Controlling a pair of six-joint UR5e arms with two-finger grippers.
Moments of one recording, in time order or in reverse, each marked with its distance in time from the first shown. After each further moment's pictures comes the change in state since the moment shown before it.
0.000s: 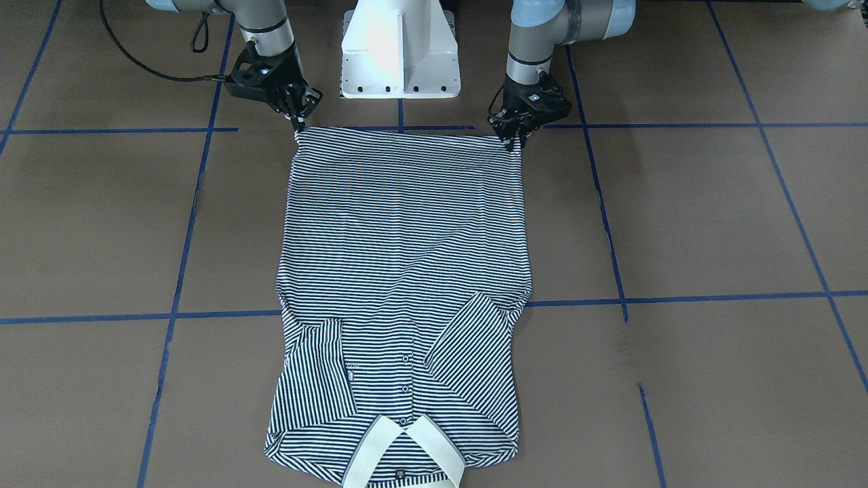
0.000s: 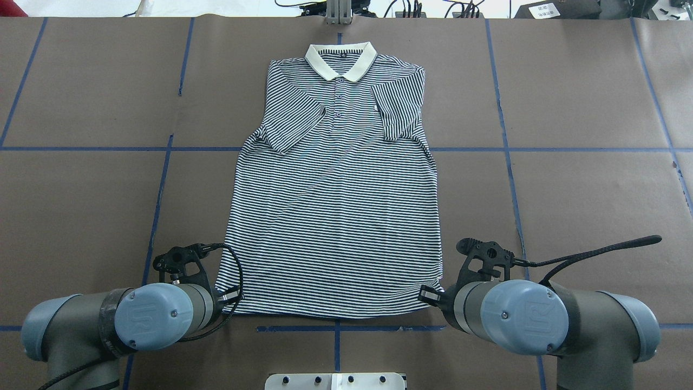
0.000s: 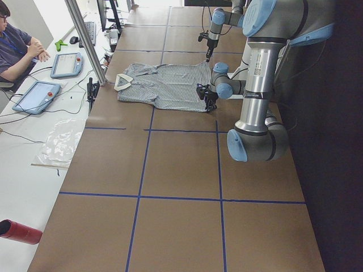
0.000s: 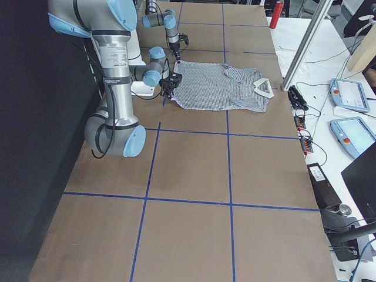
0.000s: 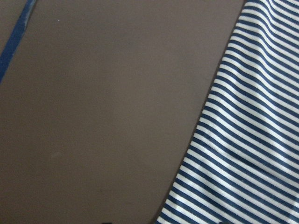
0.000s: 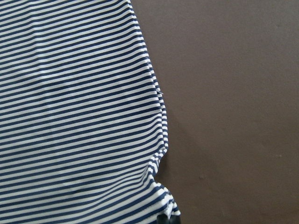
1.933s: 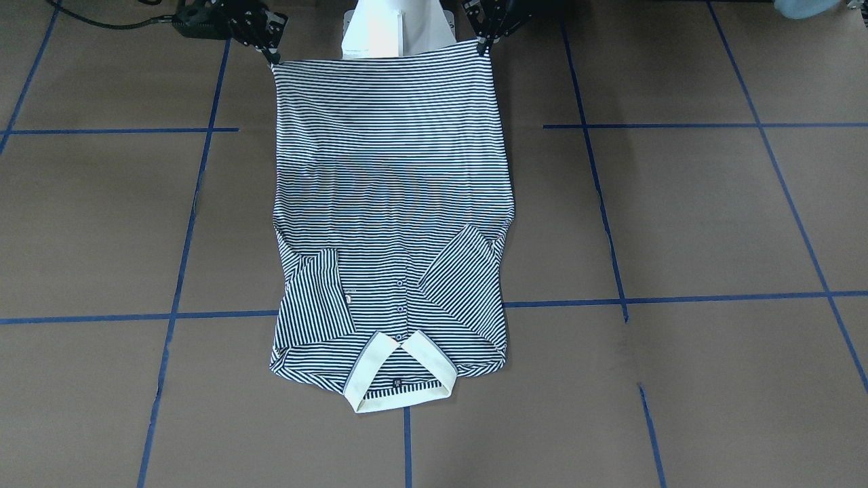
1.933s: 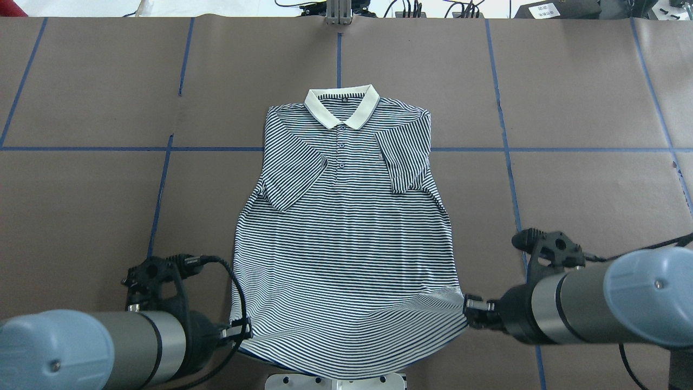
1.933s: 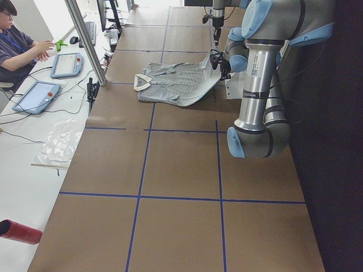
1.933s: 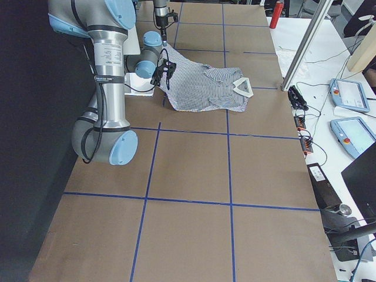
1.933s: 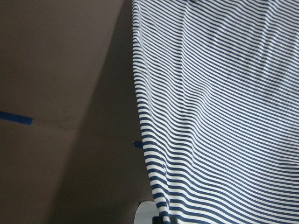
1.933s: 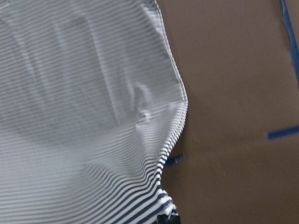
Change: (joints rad) left arm 0.026 -0.082 -0.377 0.214 -0.040 0.077; right arm 0.148 -0.123 0.260 -0.012 0.257 -0.081
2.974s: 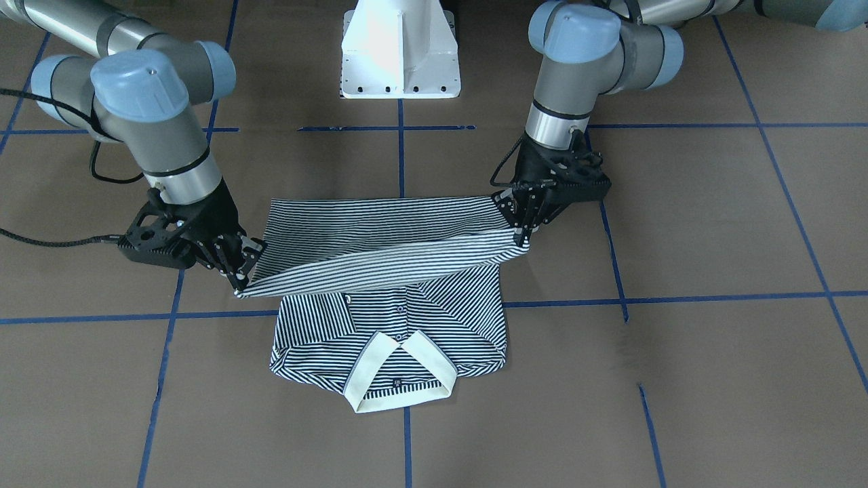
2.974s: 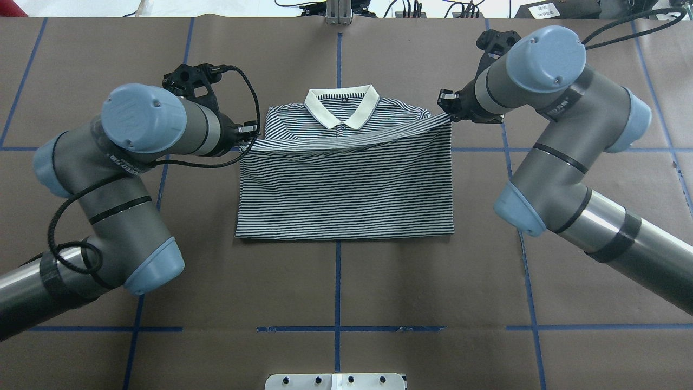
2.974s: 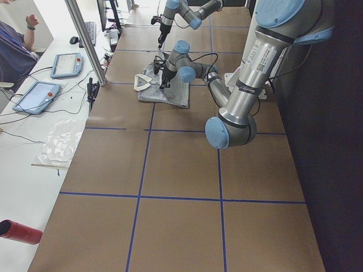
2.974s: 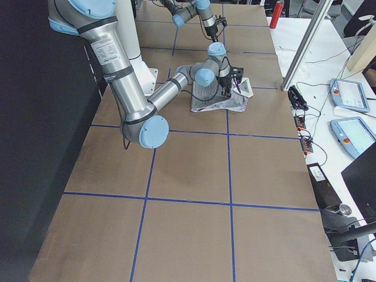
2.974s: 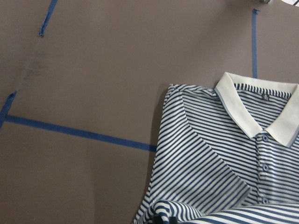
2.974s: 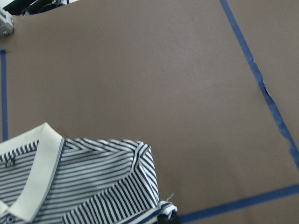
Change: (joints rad) left arm -0.488 -0.230 0.643 -0.387 -0.074 0.314; right arm 0.462 0.469 -0.765 0.206 -0.004 -0.356
